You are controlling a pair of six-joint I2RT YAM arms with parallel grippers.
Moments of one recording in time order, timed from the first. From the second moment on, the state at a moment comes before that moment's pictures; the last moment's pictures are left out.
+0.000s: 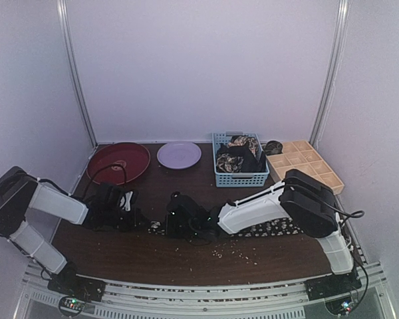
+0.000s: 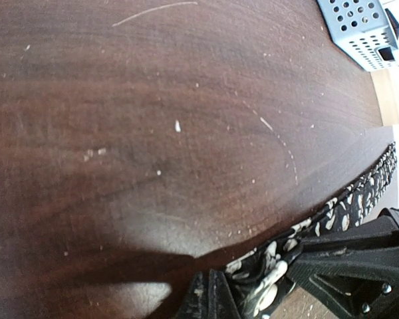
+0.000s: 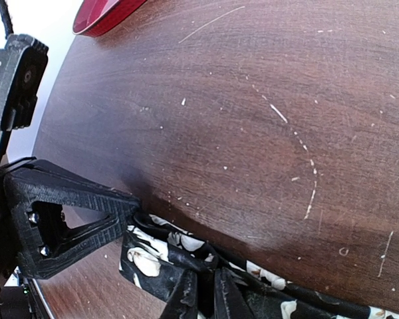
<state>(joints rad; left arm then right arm) -0.50 1.51 0.44 0.24 0.36 -0.60 1.15 2.25 1.45 0.11 0.15 0.95</state>
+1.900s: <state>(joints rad) -0.50 1.57 0.37 0.48 0.63 -0.72 1.13 2.18 1.30 0.24 0.11 0.93</state>
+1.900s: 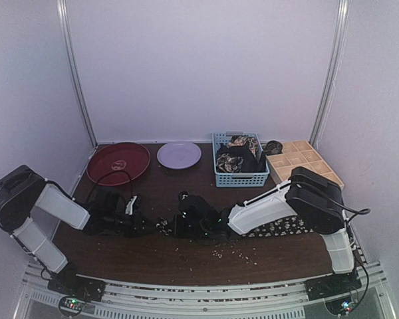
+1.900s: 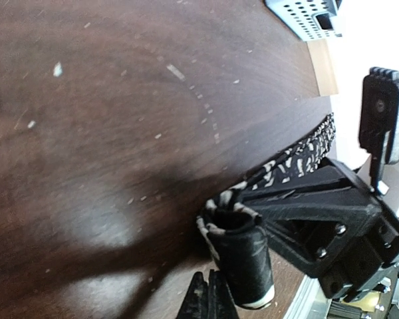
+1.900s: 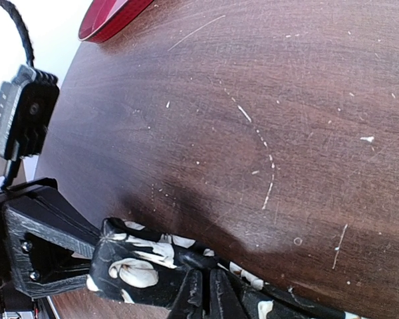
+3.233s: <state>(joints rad) -0.57 1.54 0.45 0.42 0.59 -0.65 1.11 2.16 1.20 0.35 0.01 1.02</state>
